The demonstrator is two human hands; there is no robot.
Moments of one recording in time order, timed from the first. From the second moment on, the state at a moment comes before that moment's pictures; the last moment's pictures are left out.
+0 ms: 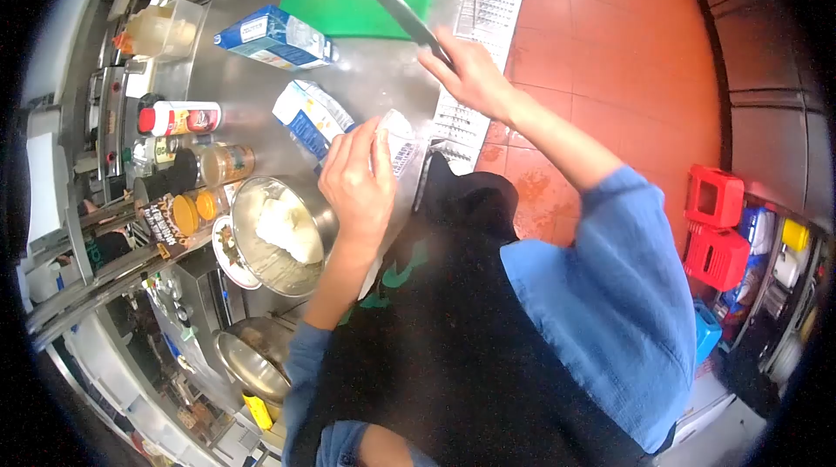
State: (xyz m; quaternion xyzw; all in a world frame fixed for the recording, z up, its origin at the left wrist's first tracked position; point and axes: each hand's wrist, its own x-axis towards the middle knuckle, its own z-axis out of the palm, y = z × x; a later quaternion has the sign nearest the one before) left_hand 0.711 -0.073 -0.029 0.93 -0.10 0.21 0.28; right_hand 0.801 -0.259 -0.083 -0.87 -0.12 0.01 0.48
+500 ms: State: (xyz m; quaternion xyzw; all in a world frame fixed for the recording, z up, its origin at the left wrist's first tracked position) left_hand 0.711 -0.070 -0.029 0.95 -0.14 0.21 0.19; right_hand 0.680 -0.283 0.016 -0.93 -0.35 0.01 0.11
